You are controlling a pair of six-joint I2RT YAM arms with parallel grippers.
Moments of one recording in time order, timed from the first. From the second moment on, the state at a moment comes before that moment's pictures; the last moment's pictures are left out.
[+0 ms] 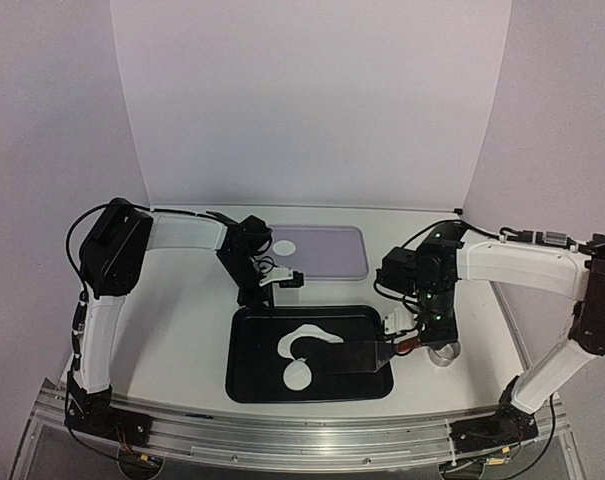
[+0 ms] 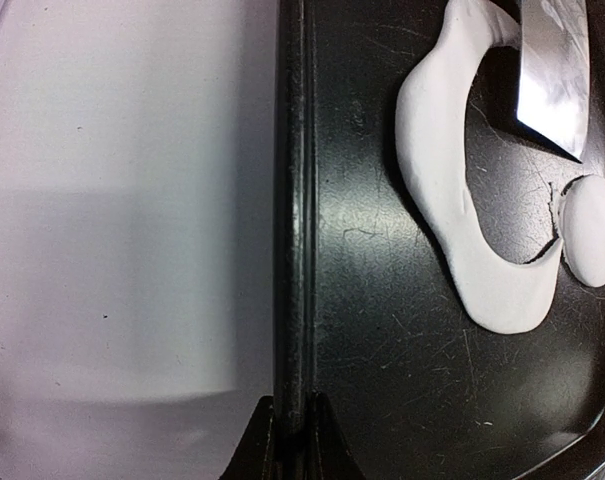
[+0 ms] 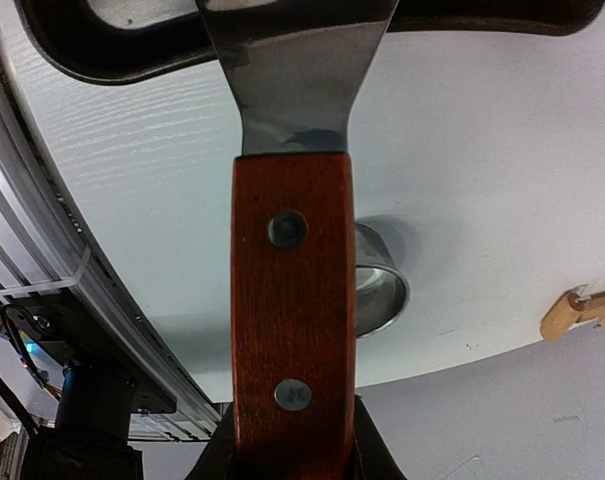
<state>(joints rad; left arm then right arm) -0.67 2.20 1.62 -0.79 0.47 0.81 0.86 1.57 1.20 -1.41 0.24 -0.56</state>
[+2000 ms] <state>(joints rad) -0.66 2.20 1.62 -0.79 0.47 0.81 1.02 1.59 1.10 -1.11 0.44 -0.60</state>
